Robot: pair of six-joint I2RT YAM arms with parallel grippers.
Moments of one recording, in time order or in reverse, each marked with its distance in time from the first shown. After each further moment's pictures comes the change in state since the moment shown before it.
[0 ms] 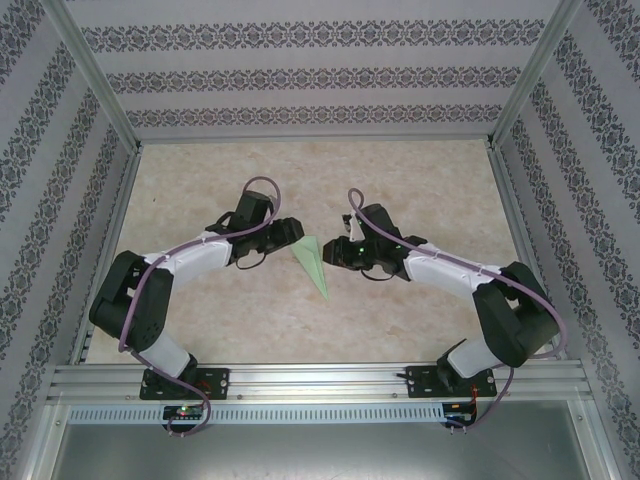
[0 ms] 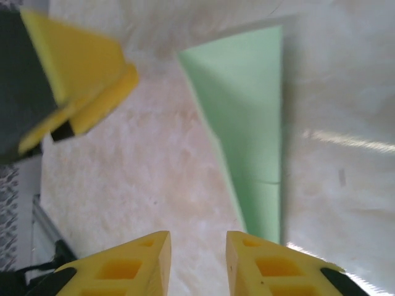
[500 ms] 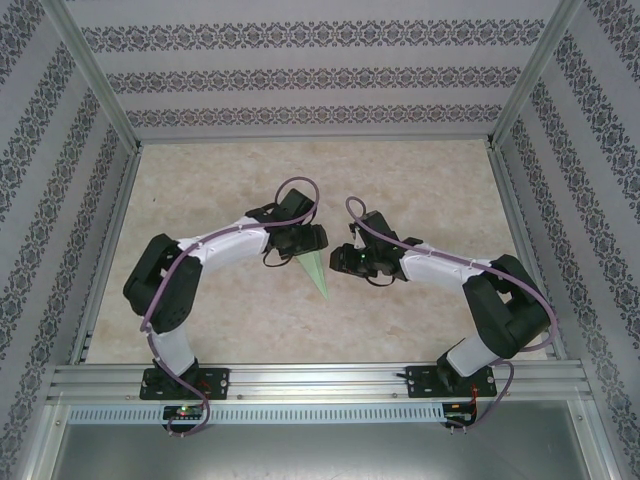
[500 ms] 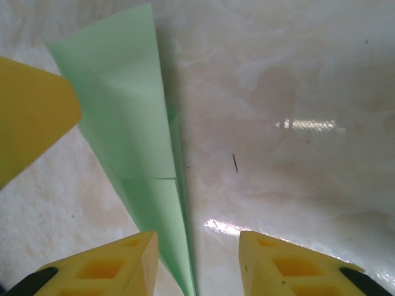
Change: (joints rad) left arm -0.183 0.214 0.323 -0.380 -0.208 -0.041; right arm -0.004 0.050 -0.036 -0.056 0.113 -0.001
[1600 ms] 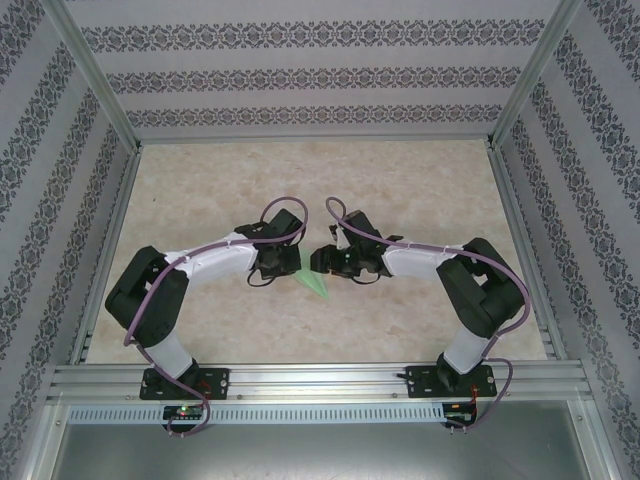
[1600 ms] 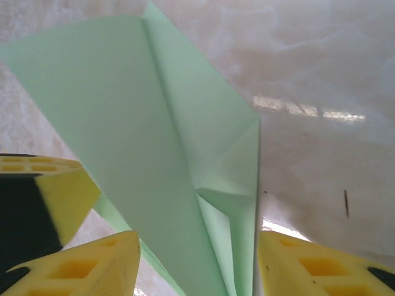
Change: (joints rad) left arm -0.008 -0.147 -0.224 -0.040 -0.065 0.009; right arm 0.047 0.163 0.084 0.106 -0.122 -0.016
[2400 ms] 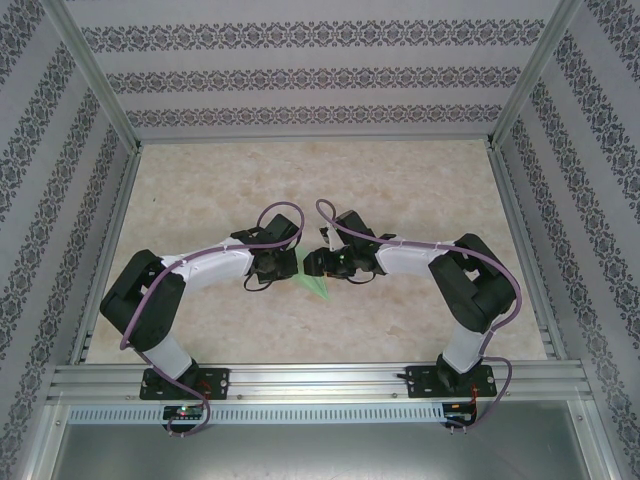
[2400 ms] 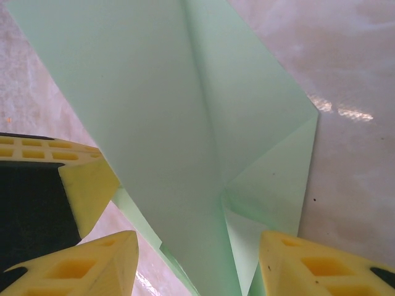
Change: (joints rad) left arm 0.006 -0.027 -0.056 0.045 0.005 0.000; right arm 0.026 0.048 0.039 -0.012 -0.060 -0.071
